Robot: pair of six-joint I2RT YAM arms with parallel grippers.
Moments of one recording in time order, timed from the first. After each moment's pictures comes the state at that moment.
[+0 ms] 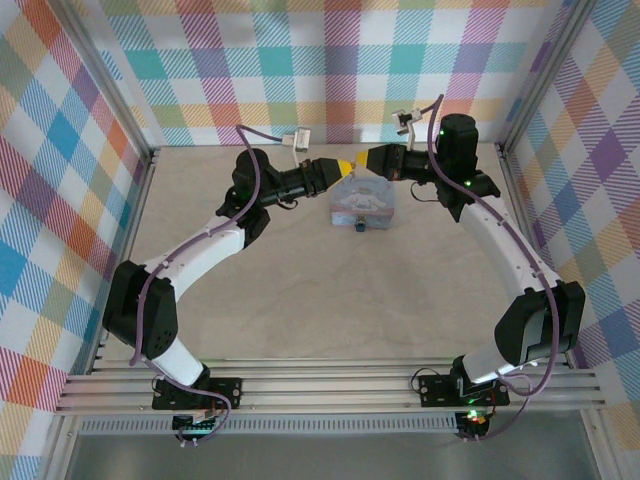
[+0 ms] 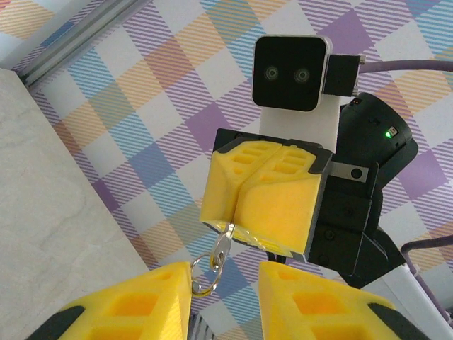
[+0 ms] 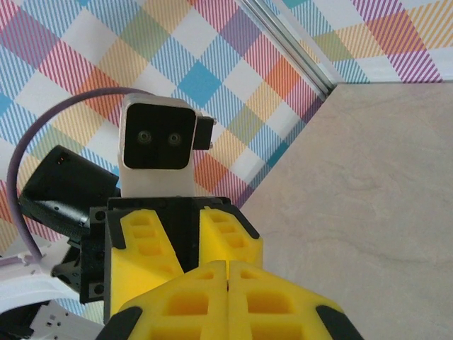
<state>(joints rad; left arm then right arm) -0.52 1.61 1.25 0.49 0.76 -1.06 0.27 1.51 1.42 -0.12 -0.97 0.60</state>
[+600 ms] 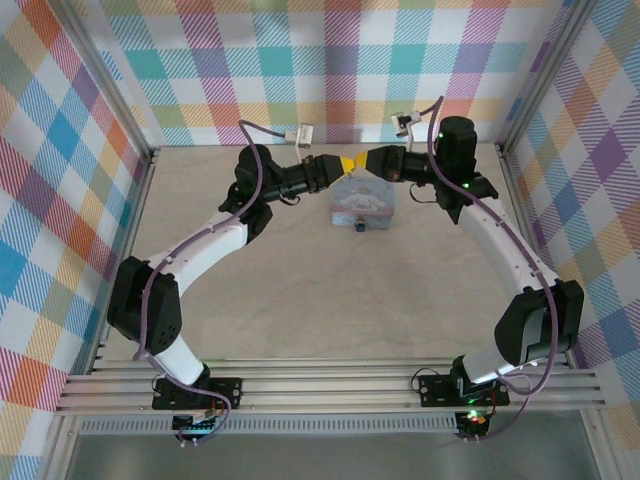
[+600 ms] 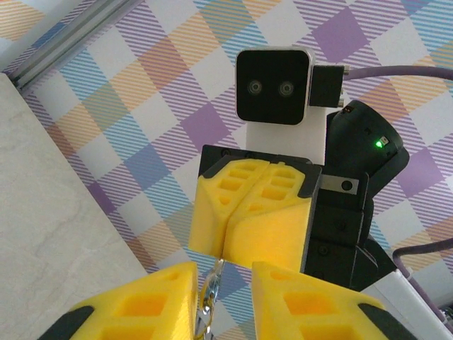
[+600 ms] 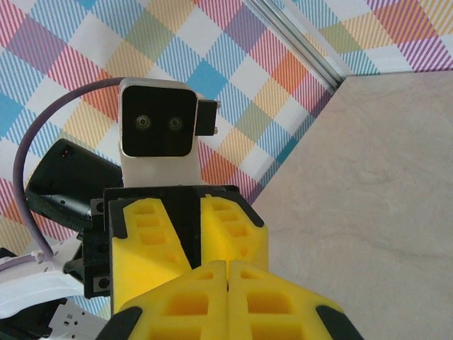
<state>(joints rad) -0.52 1.65 1.29 0.49 0.77 -1.06 0.27 1.50 1.39 -0.08 -0.99 0.65</state>
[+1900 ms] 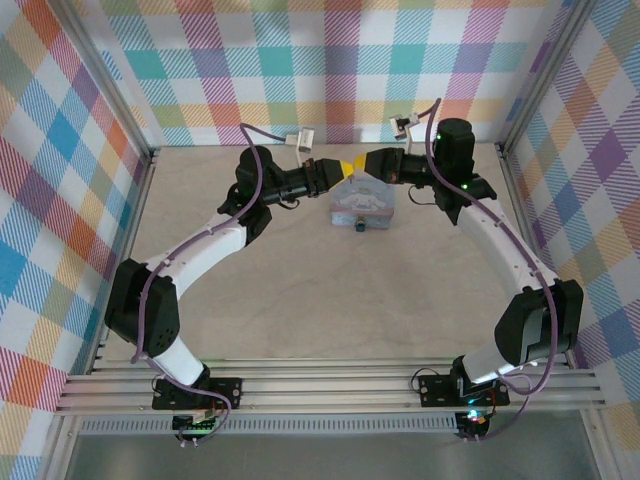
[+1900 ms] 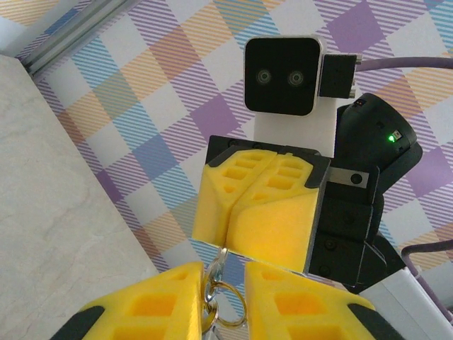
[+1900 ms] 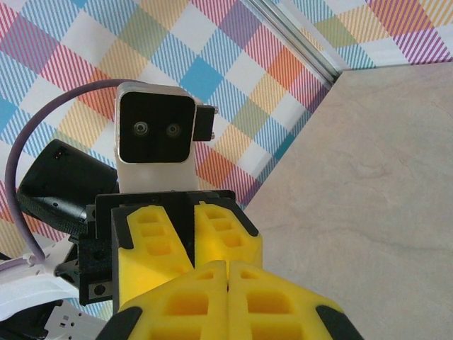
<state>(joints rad) -0.52 1.62 1.27 0.44 0.76 -1.04 0.28 1.50 1.38 -0.09 -0.98 0.65</state>
